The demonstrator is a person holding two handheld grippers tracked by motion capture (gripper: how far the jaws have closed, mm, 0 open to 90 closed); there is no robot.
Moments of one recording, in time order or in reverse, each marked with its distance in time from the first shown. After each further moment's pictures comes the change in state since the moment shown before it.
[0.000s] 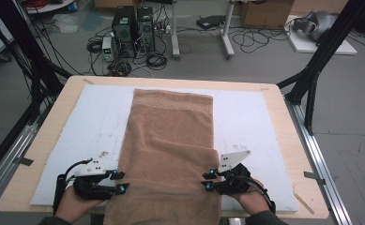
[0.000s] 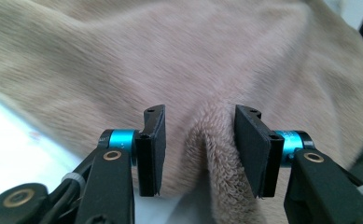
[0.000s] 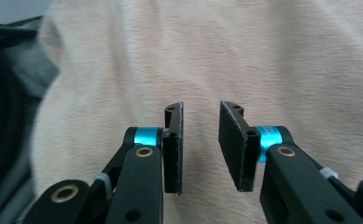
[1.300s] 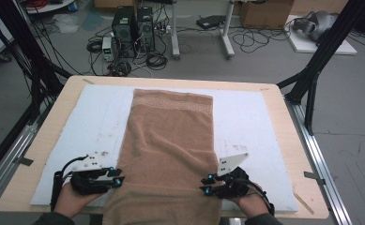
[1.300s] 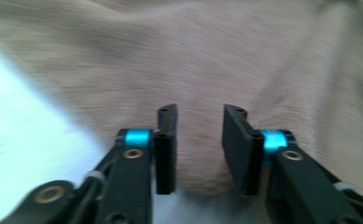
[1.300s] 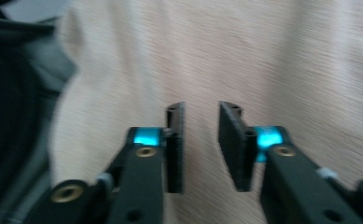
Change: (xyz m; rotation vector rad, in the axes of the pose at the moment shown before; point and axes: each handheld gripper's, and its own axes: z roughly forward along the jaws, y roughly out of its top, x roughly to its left) left arm 0.001 -0.007 0.006 0.048 -0.011 0.004; right arm 0.009 -0.006 0.011 -0.002 0.113 0.009
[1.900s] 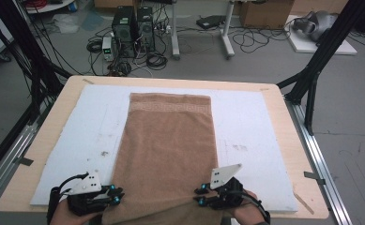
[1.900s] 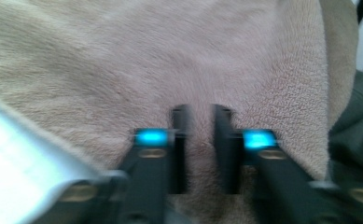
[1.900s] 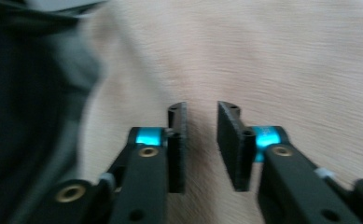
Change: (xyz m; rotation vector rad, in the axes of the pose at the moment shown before) left arm -0.029 -0.017 -0.016 -0.017 0.028 0.054; right arm 0.020 0.001 0.005 0.008 -0.037 -0.058
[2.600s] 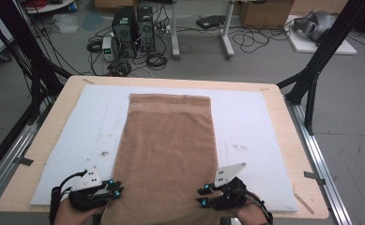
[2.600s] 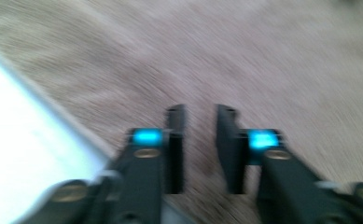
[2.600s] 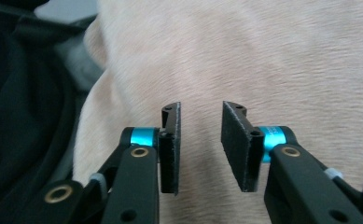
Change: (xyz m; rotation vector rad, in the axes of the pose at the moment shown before) left arm 0.009 -0.002 0.006 -0.065 0.111 -0.086; right arm -0.004 -0.009 -0.001 -0.034 0.059 0.080
